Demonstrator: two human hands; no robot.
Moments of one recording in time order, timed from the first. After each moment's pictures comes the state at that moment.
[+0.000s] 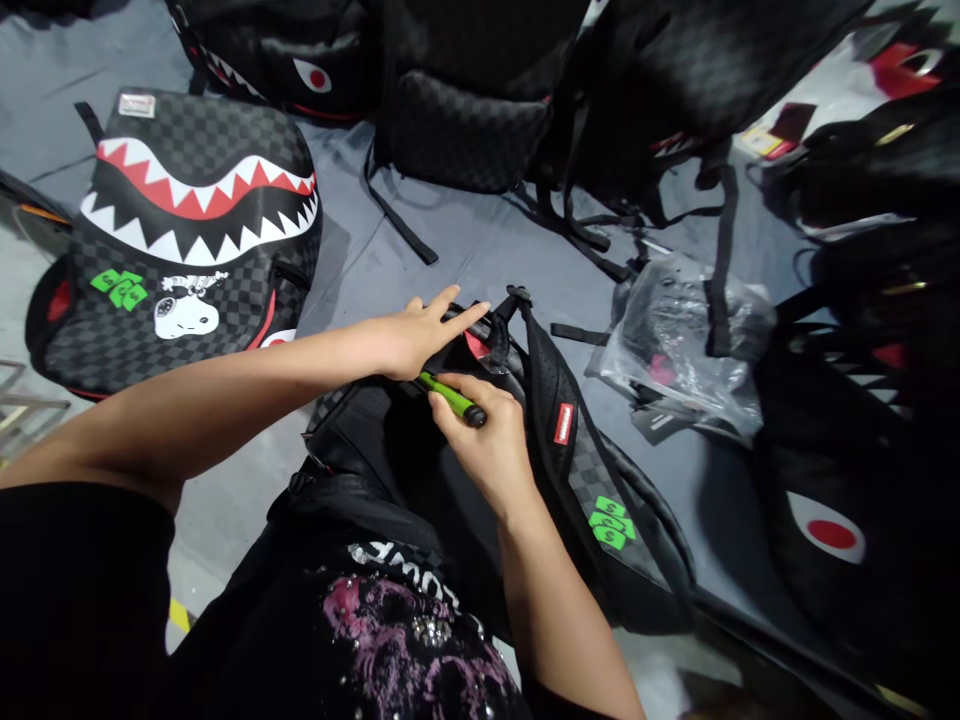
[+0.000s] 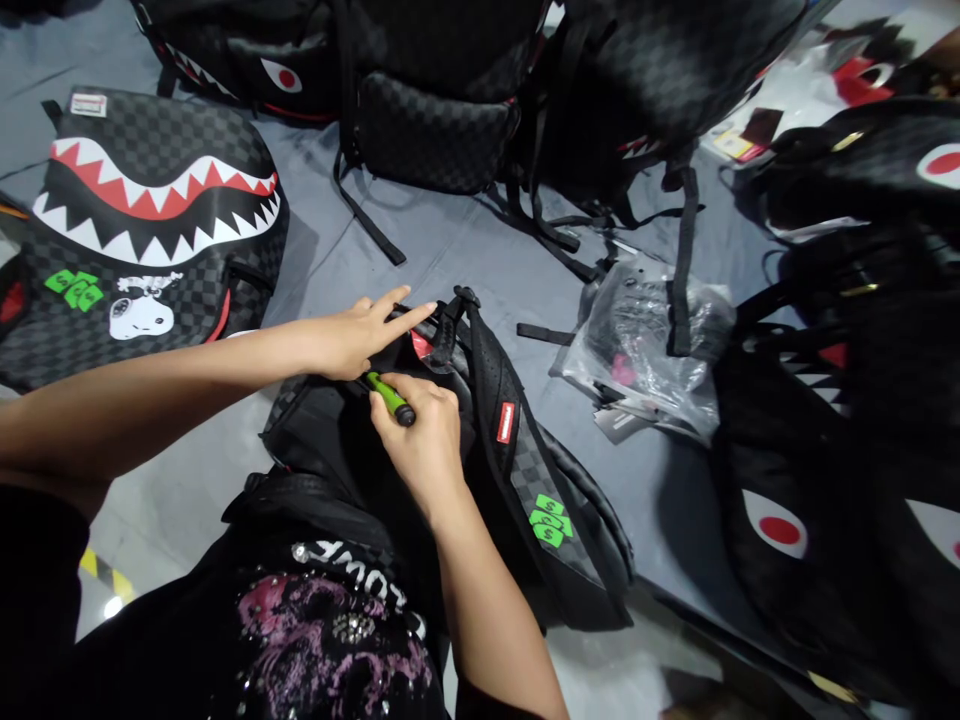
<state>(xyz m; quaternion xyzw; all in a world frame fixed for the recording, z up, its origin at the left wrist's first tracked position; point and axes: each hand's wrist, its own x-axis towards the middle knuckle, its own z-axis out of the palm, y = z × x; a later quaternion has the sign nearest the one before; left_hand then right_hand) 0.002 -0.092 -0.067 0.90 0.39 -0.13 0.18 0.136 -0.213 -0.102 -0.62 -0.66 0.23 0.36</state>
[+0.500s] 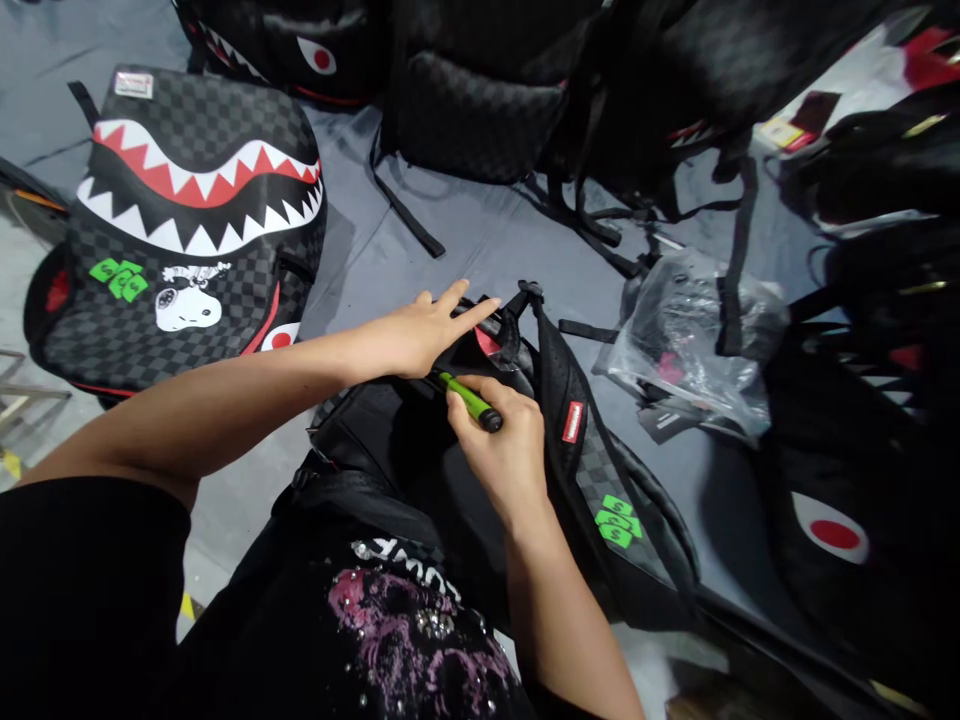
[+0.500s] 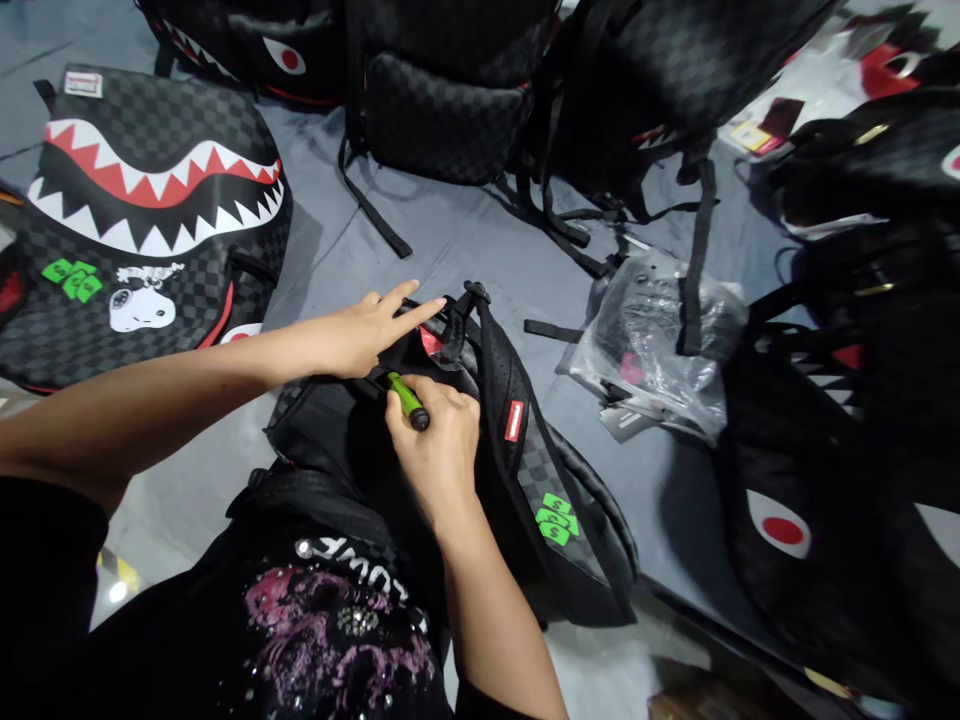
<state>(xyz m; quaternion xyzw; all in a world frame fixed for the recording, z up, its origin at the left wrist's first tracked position) 0.002 -0.097 -0.066 0.90 0.39 -0.10 0.17 0.137 -0.218 -0.102 -0.66 -0.64 0.20 0.35</state>
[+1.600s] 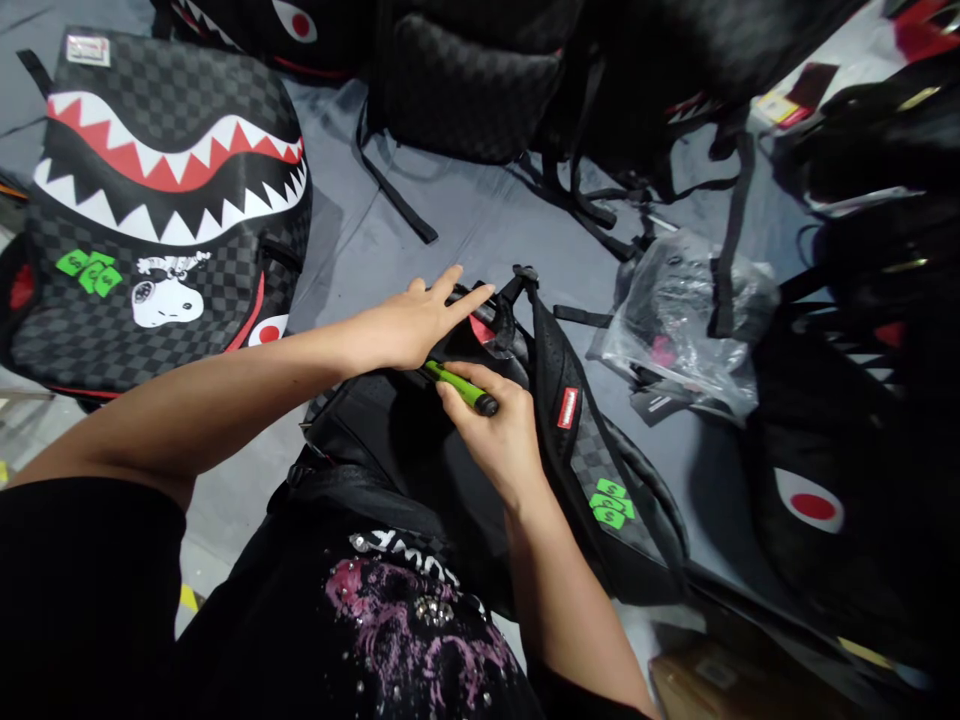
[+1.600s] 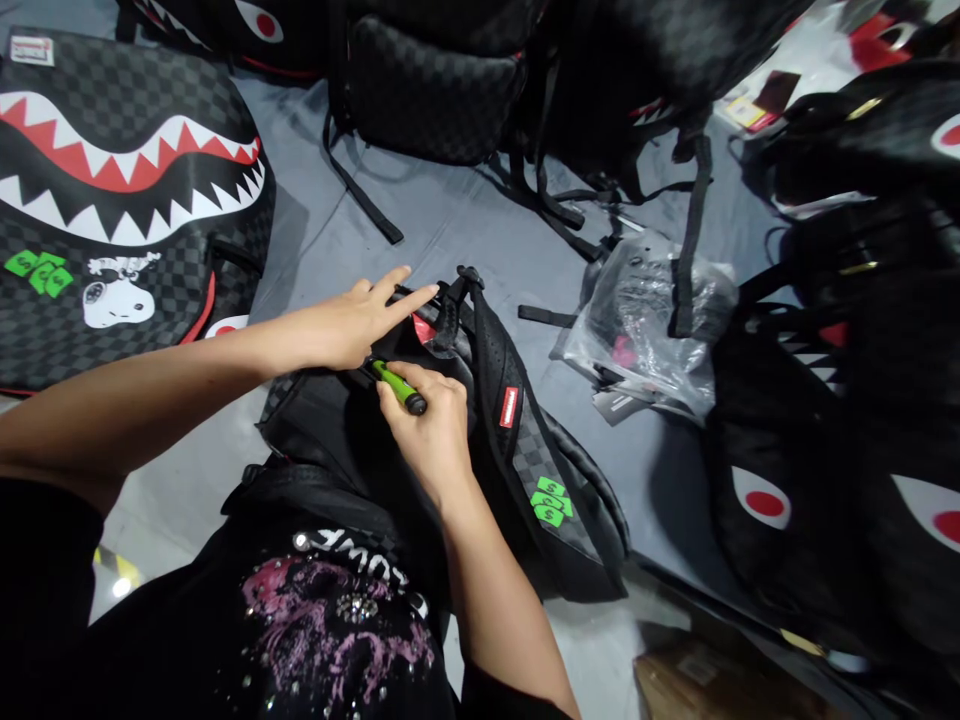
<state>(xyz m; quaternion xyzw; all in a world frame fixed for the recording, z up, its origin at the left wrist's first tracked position) 0.003 -0.094 -0.068 0.90 0.38 -0.11 0.18 0.140 -0.215 -0.108 -0.63 -0.62 0.26 0.38</state>
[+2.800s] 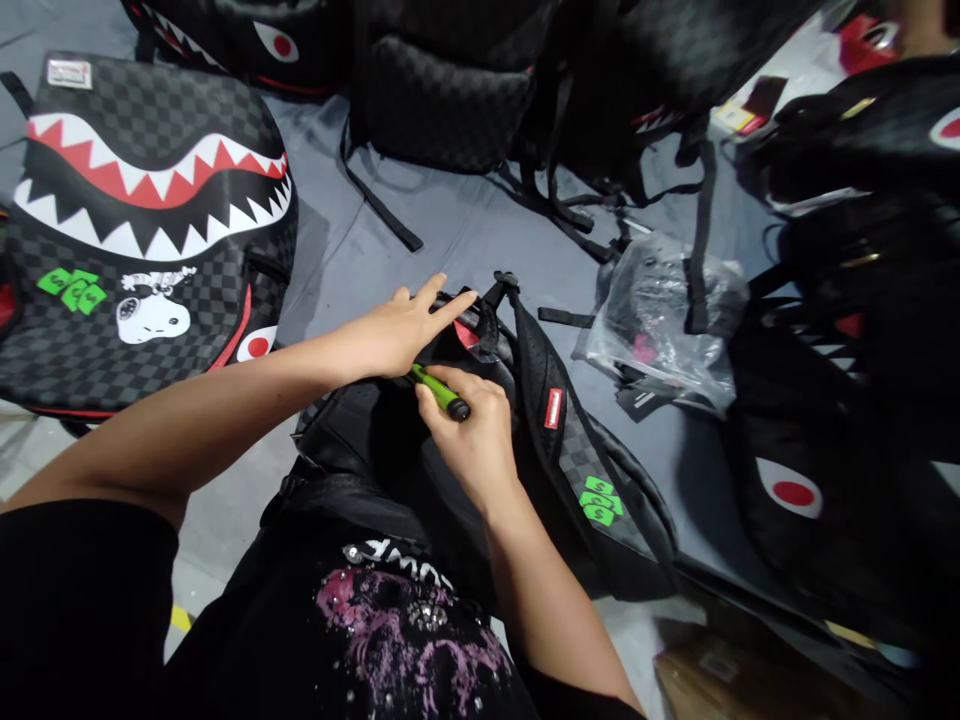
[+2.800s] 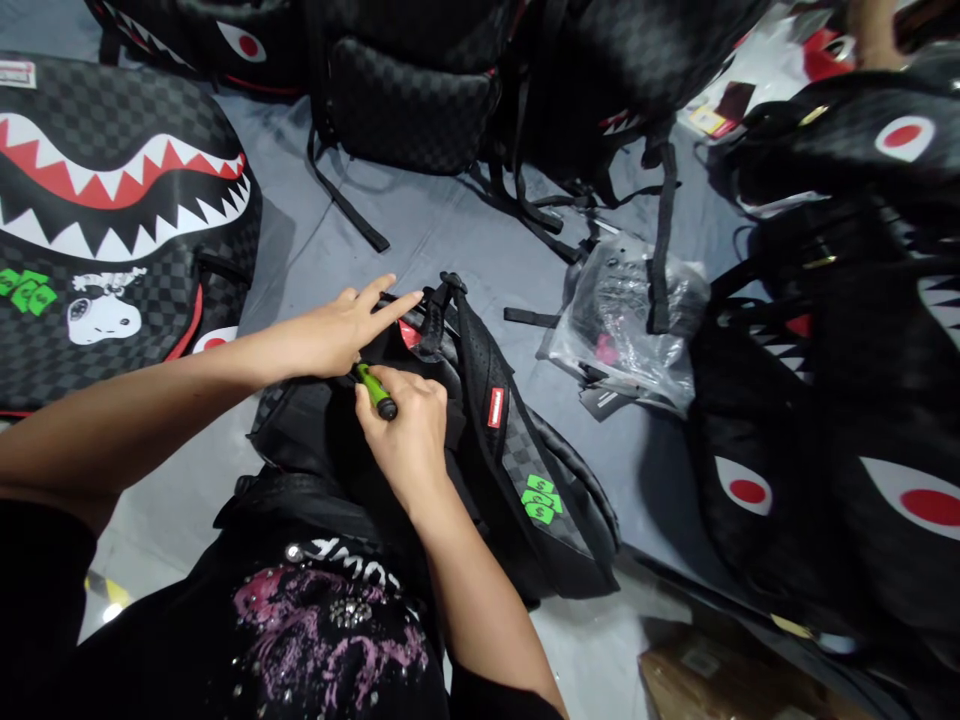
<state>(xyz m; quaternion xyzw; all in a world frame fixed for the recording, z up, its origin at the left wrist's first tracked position) 0.000 -0.095 -0.066 0.90 0.39 -0.12 0.18 0.124 -0.218 -0.097 -0.67 -0.65 0.17 0.32</state>
